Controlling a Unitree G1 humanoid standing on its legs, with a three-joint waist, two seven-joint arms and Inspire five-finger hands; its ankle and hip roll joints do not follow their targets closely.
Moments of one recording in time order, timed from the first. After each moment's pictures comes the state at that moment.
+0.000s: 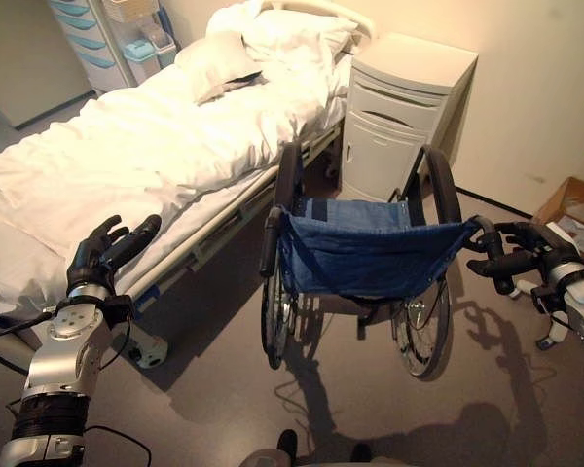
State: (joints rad) left arm -0.15 0.73 0.18 0.25 -0.51 0.25 0.18; right arm -0.29 -0.90 -0.03 0.19 0.19 0.44 0.07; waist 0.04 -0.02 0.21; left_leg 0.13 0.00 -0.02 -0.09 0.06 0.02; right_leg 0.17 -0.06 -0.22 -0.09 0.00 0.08
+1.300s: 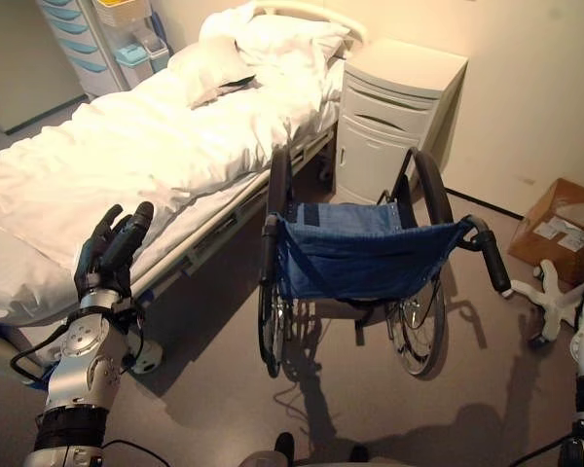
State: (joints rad) left arm -0.06 0.60 0.18 0.26 -0.73 -0.01 0.10; right arm -0.21 -0.61 -0.46 0.43 1.11 -0.23 -0.17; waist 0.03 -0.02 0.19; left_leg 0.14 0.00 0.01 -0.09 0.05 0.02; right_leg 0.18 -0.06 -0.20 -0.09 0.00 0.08
